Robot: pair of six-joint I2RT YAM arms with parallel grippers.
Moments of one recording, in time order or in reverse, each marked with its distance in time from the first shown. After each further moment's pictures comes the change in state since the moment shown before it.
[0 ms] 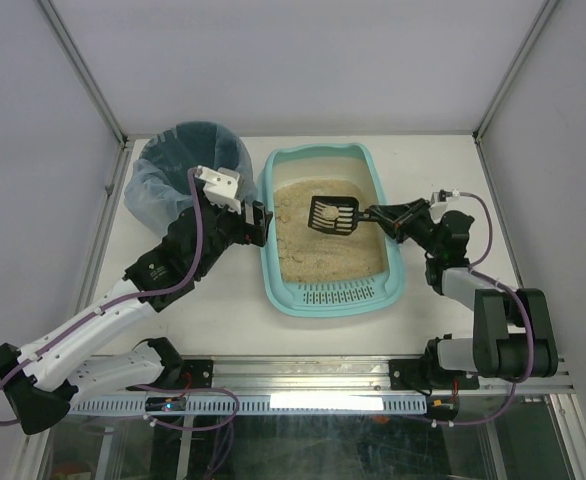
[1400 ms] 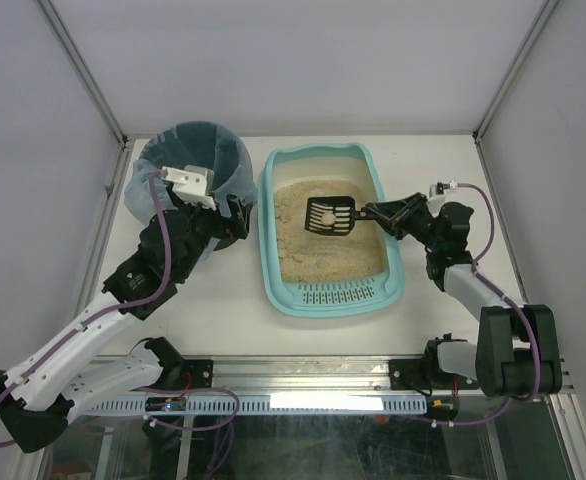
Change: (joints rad) left arm 0.072 -0.100 -0.012 0.006 -0.022 -0.009; right arm 0.000 -0.097 0.065 -0.200 0.016 -0.105
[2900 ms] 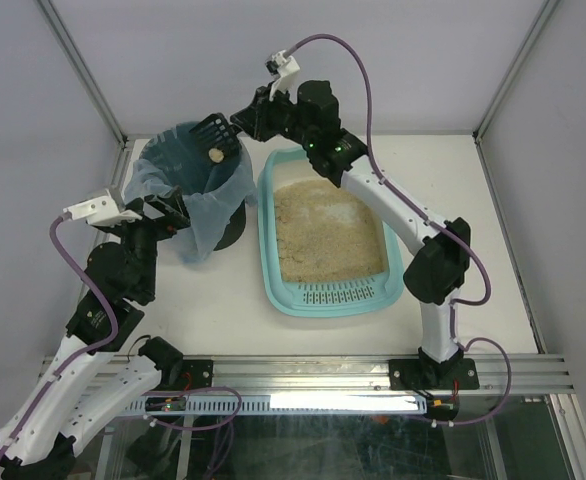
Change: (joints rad) left arm 0.183 -0.296 -0.097 0.054 -0.266 -0.091; right arm 0.651 0.743 1.557 -0.652 0.353 -0.970
